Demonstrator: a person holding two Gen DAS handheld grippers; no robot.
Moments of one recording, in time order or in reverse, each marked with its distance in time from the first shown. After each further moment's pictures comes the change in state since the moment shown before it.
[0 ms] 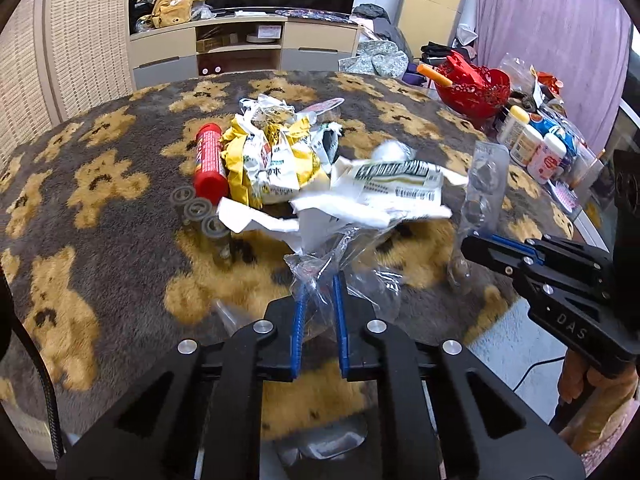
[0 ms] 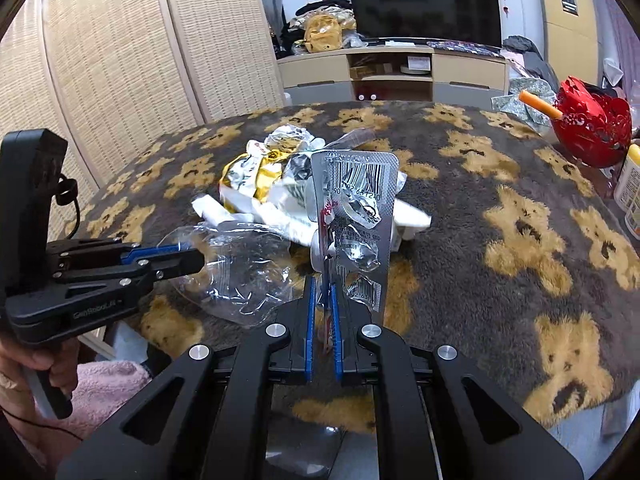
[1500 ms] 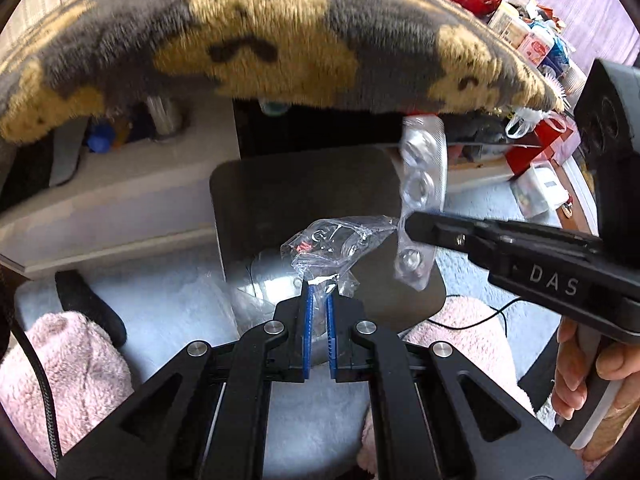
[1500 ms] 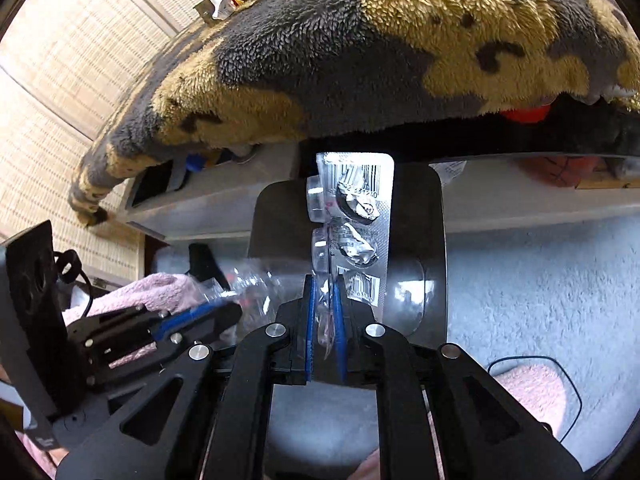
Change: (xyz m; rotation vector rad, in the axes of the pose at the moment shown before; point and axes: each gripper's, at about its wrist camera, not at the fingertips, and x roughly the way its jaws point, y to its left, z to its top) left arm 0.002 -0.025 -0.201 -0.085 0.272 -0.047; right arm 0.016 0.049 -0.170 0.289 0.357 0.081
